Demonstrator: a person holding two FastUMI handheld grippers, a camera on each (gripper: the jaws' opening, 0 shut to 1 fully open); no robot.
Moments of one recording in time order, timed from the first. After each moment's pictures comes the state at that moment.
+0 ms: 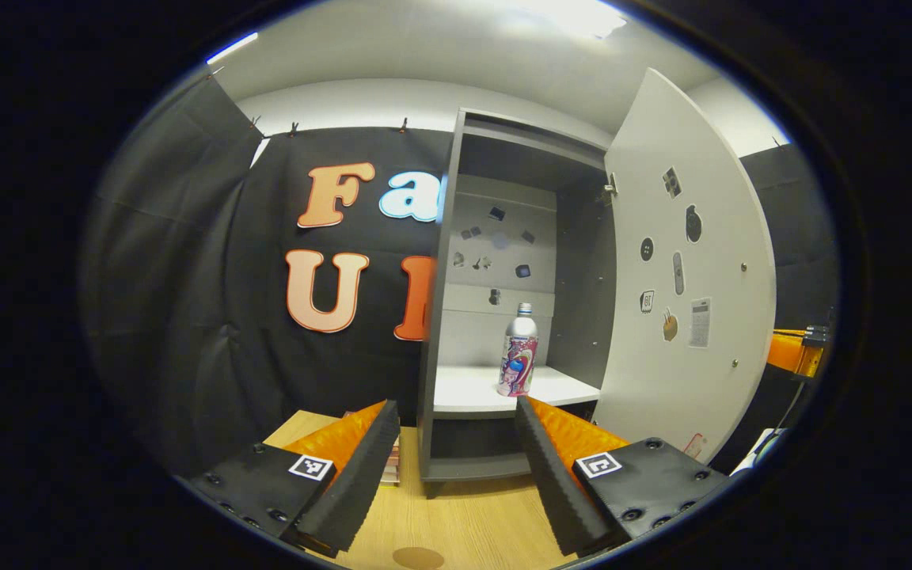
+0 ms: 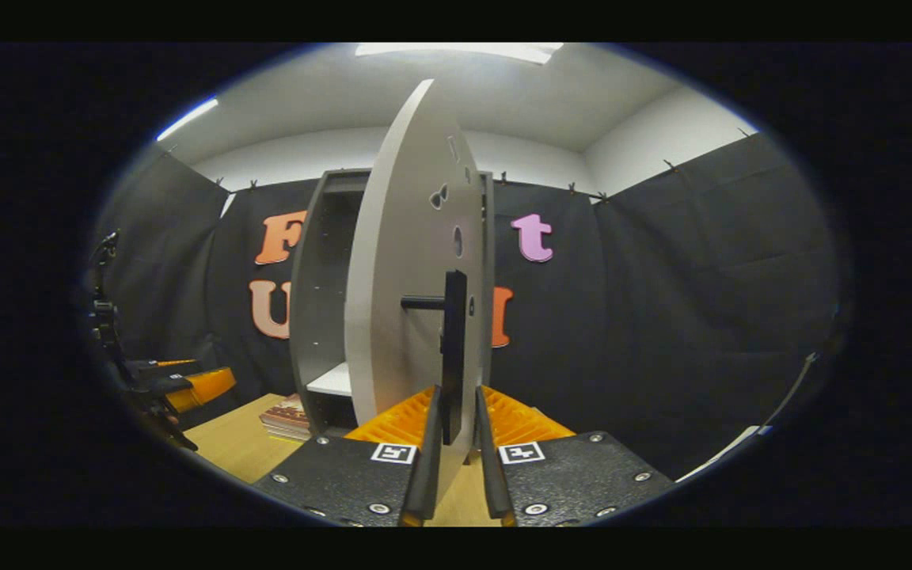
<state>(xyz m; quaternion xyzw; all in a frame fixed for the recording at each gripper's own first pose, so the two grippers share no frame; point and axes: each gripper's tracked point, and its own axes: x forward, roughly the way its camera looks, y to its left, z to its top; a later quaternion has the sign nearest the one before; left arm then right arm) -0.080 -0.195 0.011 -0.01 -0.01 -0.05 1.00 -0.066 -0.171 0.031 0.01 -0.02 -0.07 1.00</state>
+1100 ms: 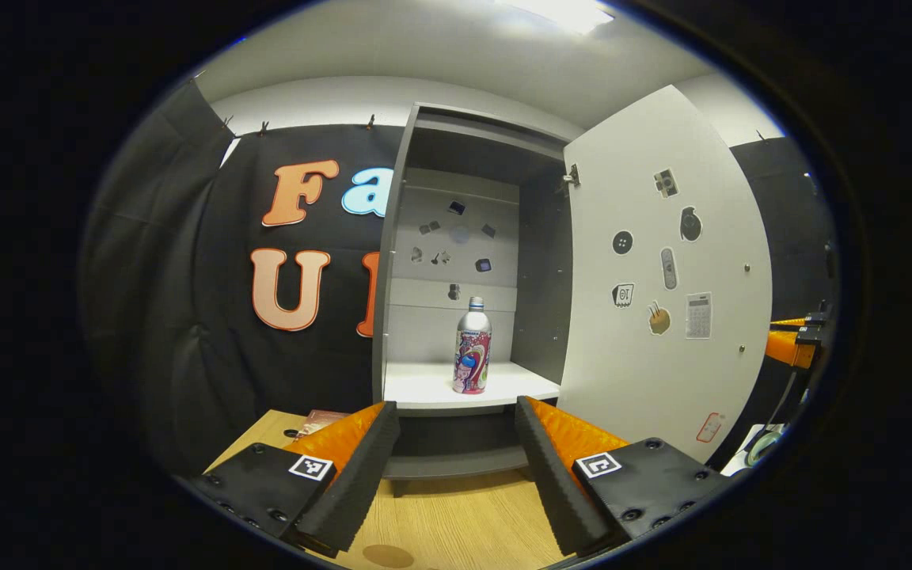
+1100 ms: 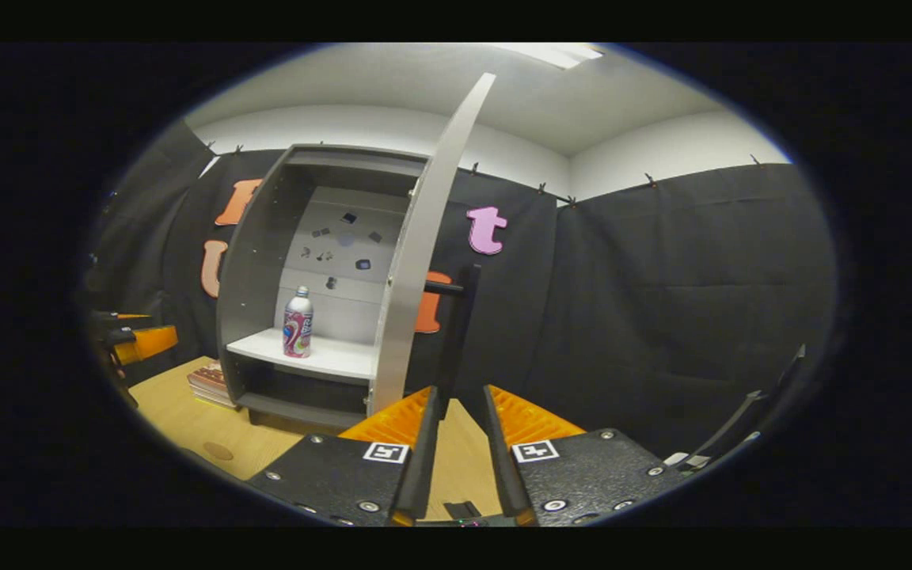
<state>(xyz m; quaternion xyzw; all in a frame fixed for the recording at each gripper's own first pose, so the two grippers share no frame) -0.080 -0.249 0.009 -0.01 0.00 -0.09 1.00 -0.090 -0.273 0.013 -0.07 0.02 -0.14 0.99</state>
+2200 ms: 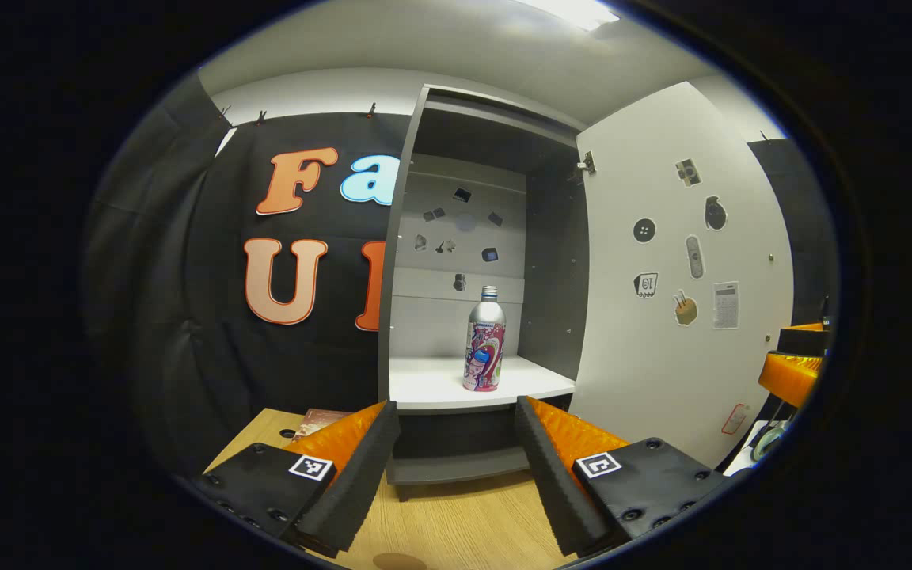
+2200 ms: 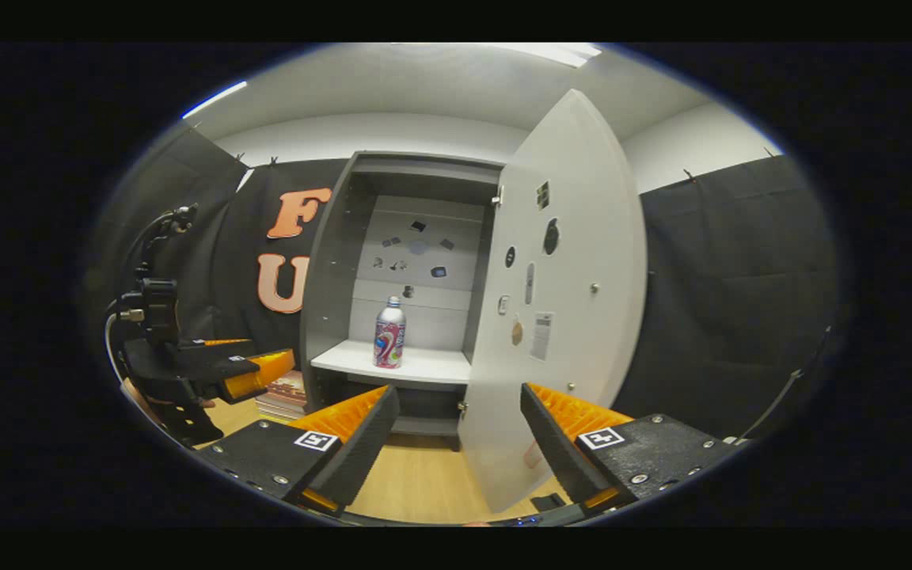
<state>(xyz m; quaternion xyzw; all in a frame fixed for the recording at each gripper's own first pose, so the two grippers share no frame) -0.027 -0.226 -0.007 -0.01 0.01 -0.11 0.99 -0.061 -0.121 0.003 -0.03 0.01 -0.04 1.00</state>
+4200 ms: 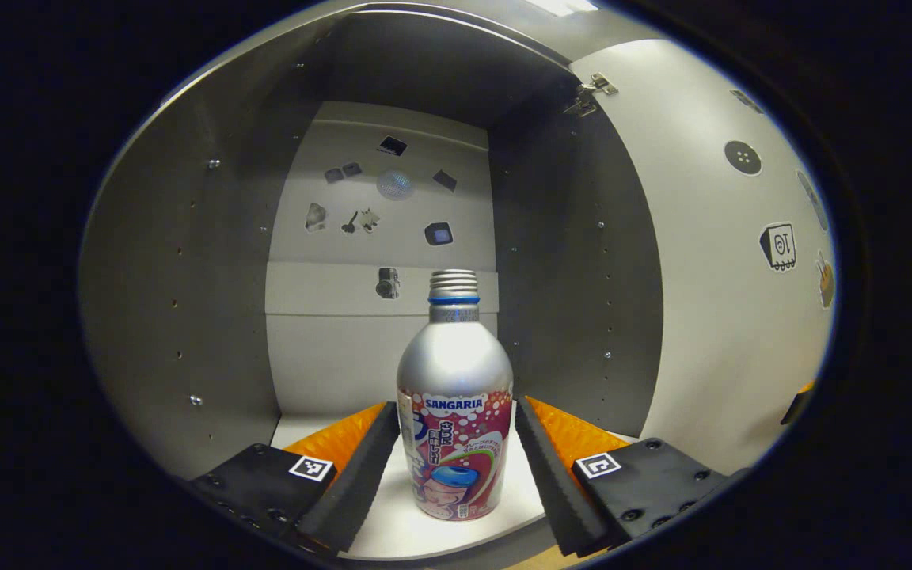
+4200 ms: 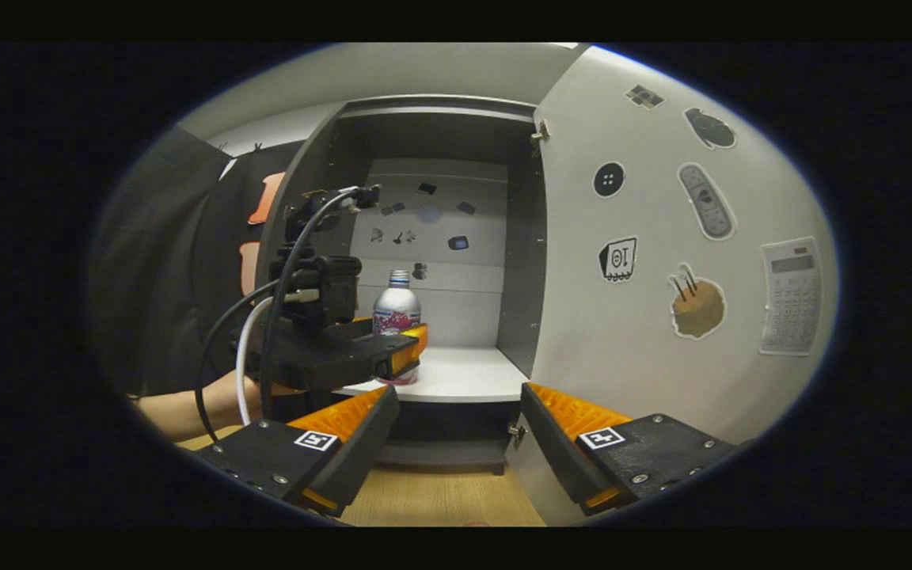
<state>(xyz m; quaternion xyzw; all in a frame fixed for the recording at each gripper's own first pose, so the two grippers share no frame) 0.242 -0.345 -0.035 0.03 -0.01 -0.21 0.98 0.123 -0.101 -0.057 -0.01 0.04 -0.03 1.00</state>
